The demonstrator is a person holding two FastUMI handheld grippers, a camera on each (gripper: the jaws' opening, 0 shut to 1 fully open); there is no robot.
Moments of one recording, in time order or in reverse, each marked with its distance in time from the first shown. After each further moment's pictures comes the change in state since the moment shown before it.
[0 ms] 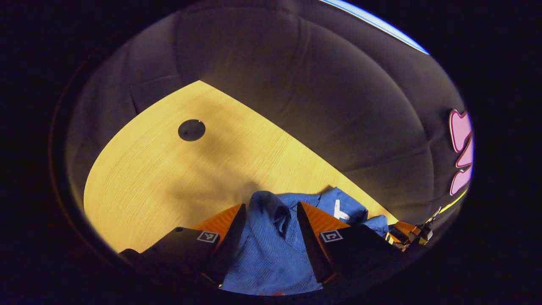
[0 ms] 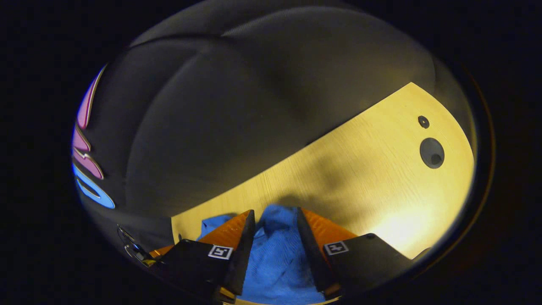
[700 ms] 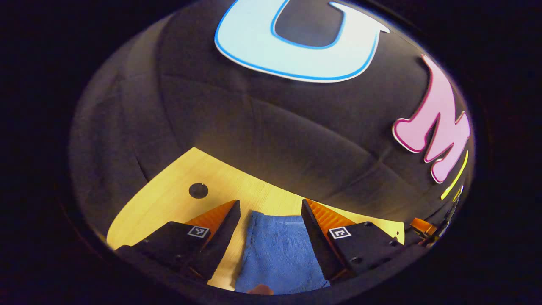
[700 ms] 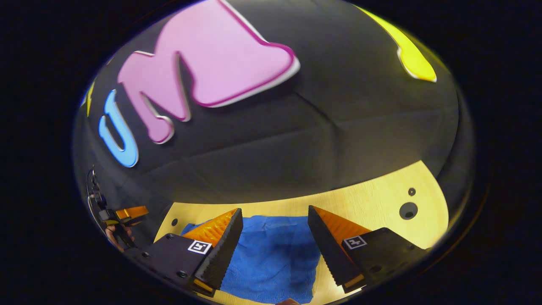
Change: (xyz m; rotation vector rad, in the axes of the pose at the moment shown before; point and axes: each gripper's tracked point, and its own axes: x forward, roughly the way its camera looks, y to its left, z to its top) left arm -0.119 -0.054 0.044 0.290 -0.327 0.018; right arm -0.125 0.083 -0.004 -0.480 -0.255 0.137
